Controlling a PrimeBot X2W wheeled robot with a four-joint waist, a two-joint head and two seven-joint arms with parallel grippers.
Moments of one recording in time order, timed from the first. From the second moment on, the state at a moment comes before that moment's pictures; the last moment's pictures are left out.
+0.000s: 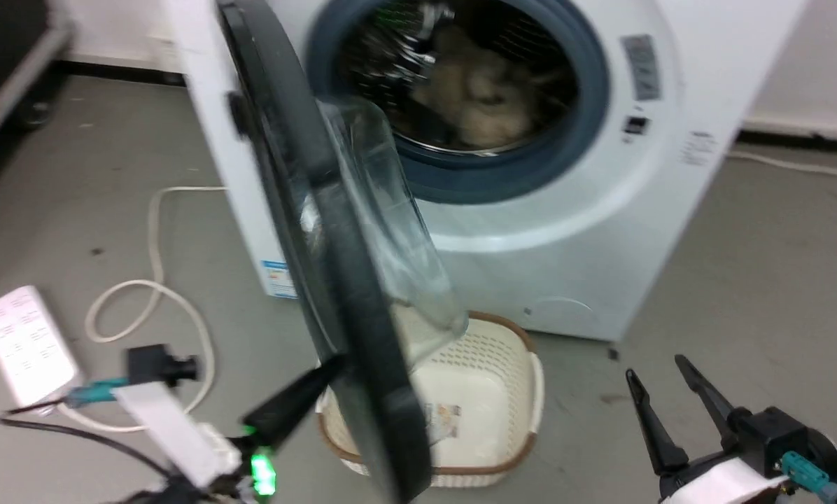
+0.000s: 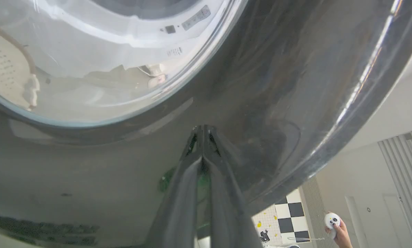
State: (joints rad) left arm -0.02 0.06 0.10 -0.21 -1.50 0.04 0.84; right arm -0.03 -0.16 0.09 0.22 0.13 0.13 -0.26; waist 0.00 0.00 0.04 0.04
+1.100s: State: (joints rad) left arm -0.67 0.05 -0.28 0.45 -1.67 -0.13 -0.04; right arm -0.16 -0.13 0.13 0.25 0.19 0.13 -0.26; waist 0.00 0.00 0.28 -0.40
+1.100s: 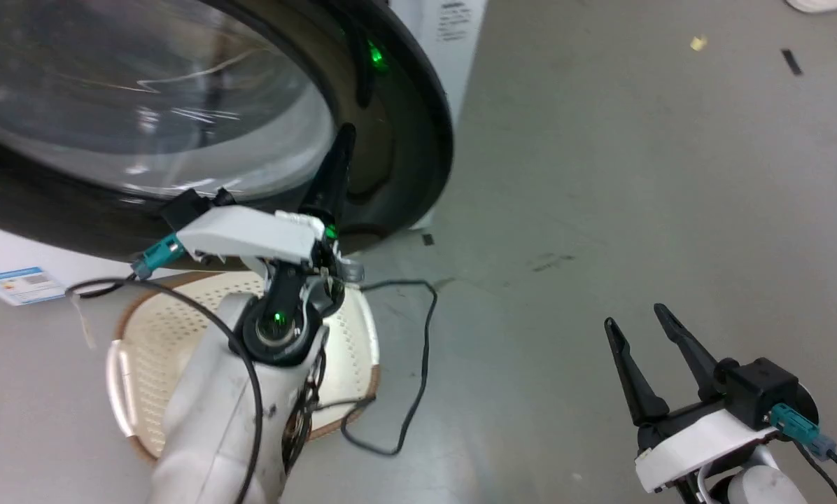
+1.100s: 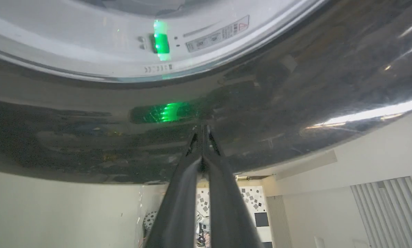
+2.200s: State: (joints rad) left arm 0.05 0.18 -0.12 0.00 -0.26 -0.01 -0.26; right arm 0.03 -0.18 0.12 0.11 0.16 0.13 -0.26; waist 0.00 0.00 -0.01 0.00
